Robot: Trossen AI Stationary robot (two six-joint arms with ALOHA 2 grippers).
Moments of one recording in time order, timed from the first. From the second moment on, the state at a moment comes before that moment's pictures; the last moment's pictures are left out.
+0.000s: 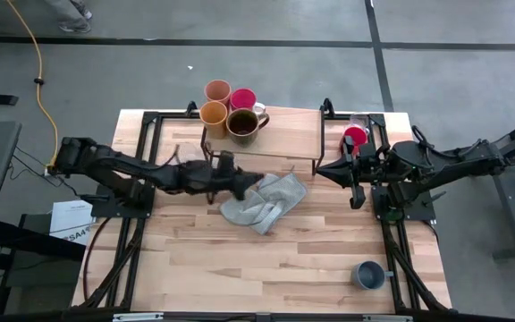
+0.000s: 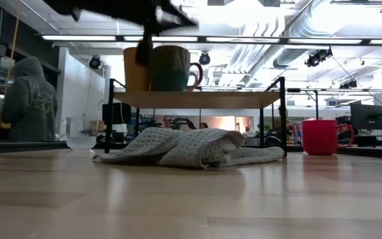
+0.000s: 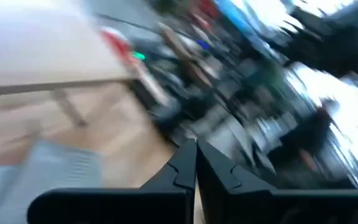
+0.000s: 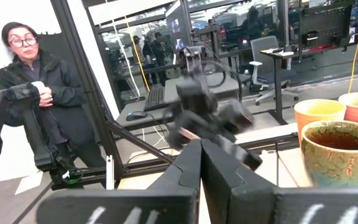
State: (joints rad) left arm 0.03 1.41 0.77 0.52 -0.30 -0.87; right arm 0.22 0.82 0.87 0.00 0.19 0.18
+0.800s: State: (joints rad) left arm 0.03 0.80 1.12 -0.18 -0.07 -0.21; right arm 0.22 0.82 0.87 0.11 0.33 0.11
